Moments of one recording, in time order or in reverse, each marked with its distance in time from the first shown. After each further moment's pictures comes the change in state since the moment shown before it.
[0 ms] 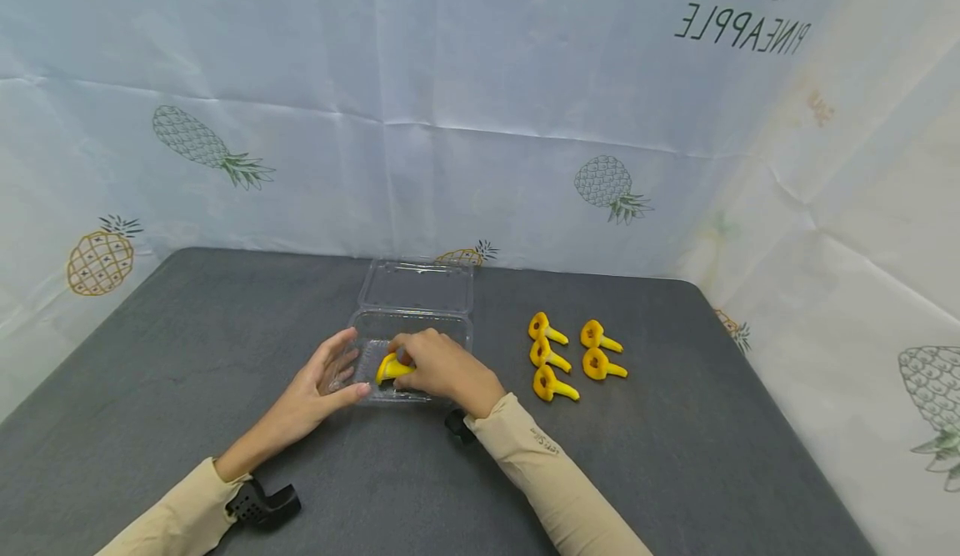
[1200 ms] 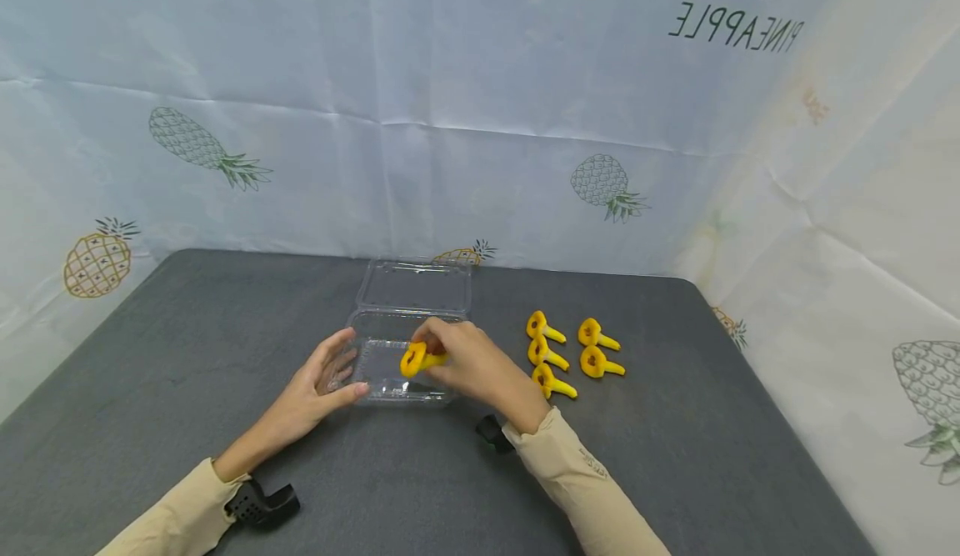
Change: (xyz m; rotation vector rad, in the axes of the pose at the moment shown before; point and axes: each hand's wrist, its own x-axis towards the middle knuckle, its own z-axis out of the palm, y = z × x) left_hand 0.000 0.000 0.002 0.014 0.017 0.014; right_hand -0.045 0.007 -0.025 0.050 0.215 -0.065
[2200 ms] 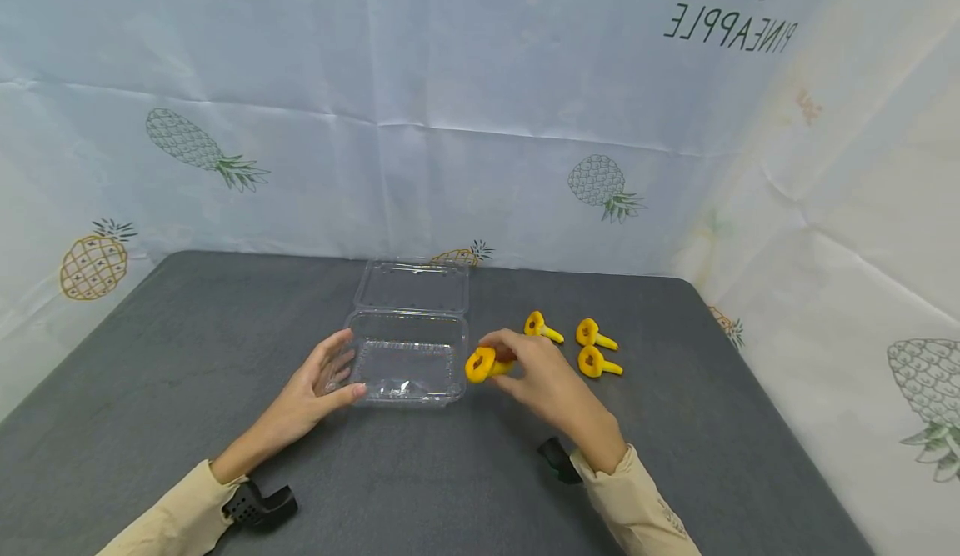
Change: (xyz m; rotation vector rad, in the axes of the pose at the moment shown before) left_hand -0.001 0.000 -0.001 -0.016 0.000 -0.019; right_hand -0.069 0.023 -0.032 -0.065 0.180 0.084
